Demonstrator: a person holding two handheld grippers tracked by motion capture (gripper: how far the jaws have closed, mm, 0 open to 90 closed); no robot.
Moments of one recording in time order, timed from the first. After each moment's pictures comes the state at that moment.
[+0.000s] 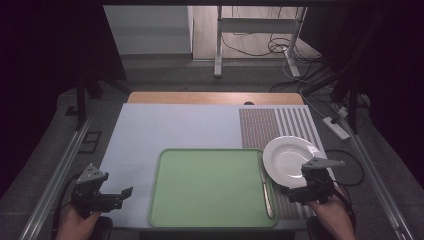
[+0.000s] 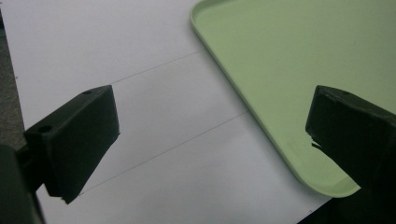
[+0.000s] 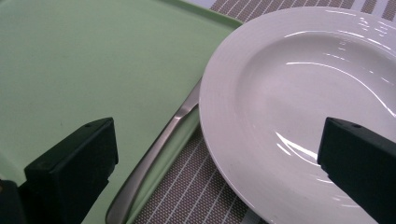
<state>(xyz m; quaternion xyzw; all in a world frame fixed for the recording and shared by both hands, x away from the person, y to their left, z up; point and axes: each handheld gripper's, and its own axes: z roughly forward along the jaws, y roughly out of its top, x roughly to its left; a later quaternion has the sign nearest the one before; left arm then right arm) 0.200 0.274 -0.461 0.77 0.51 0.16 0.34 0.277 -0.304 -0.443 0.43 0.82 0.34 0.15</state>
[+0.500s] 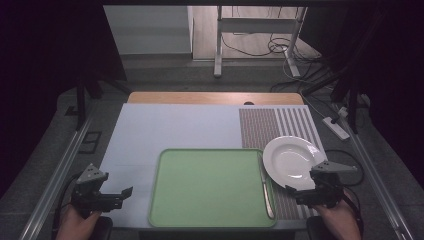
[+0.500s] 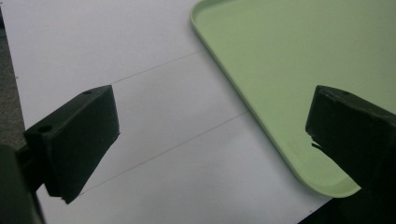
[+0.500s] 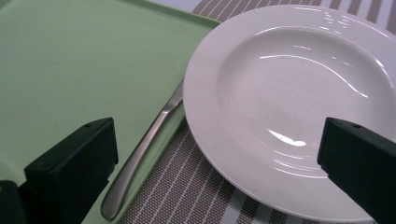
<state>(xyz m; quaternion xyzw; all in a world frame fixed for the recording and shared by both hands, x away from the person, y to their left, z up) 0.201 0.274 -0.461 0.77 0.51 0.17 0.34 0.265 -0.320 -0.438 0.45 0.80 0.35 0.17</state>
